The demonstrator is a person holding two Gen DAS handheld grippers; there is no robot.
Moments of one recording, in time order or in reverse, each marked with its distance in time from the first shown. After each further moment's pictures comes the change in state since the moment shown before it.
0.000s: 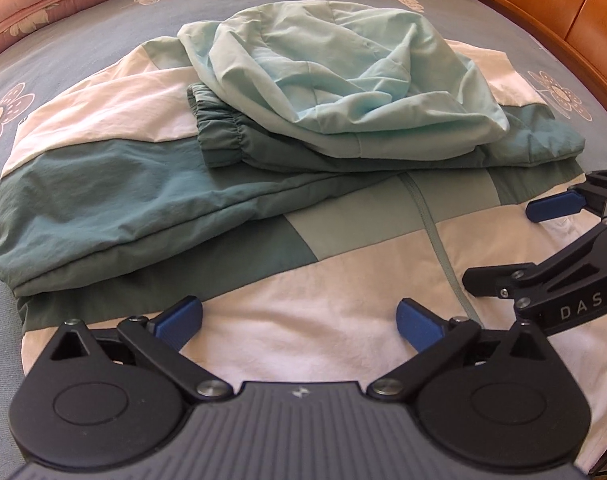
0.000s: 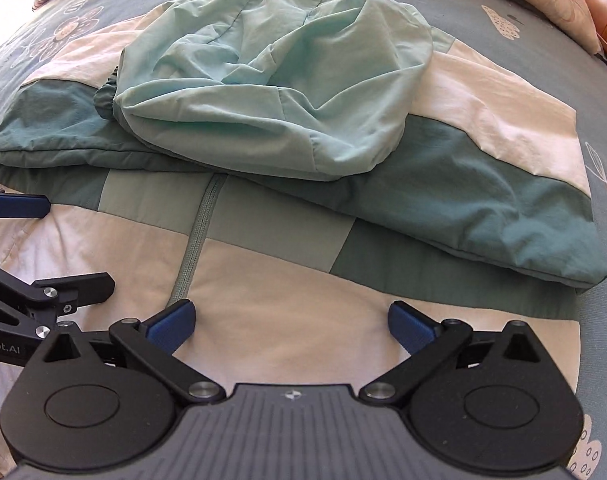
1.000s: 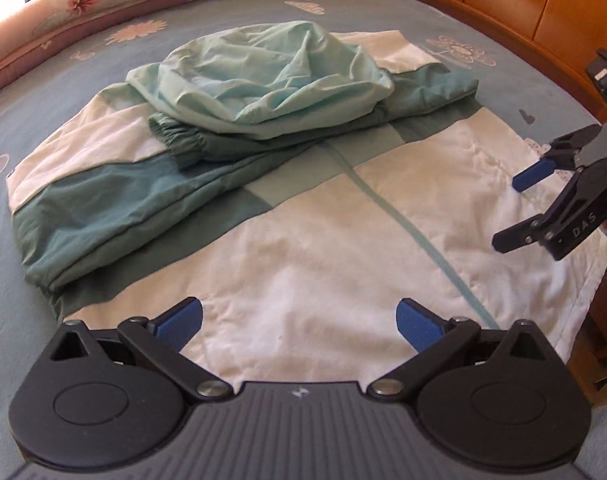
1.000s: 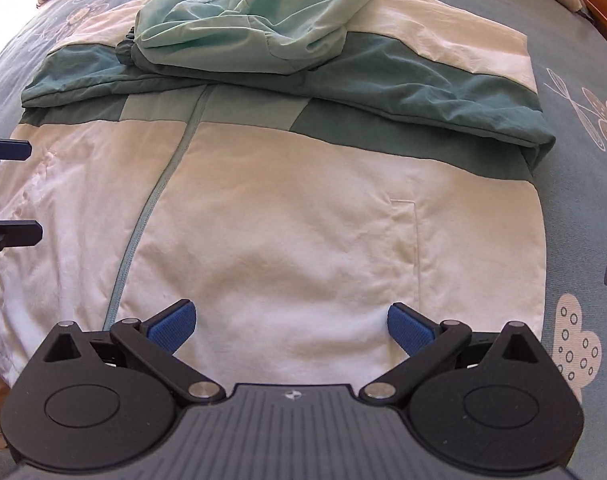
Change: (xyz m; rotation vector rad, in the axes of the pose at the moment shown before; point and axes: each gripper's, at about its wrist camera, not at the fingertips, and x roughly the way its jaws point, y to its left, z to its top) left arm -0.052 -0.002 -0.031 0.245 -0.042 -0.181; right arm -0.048 -0.025 -0.079 0.038 0.067 0.033
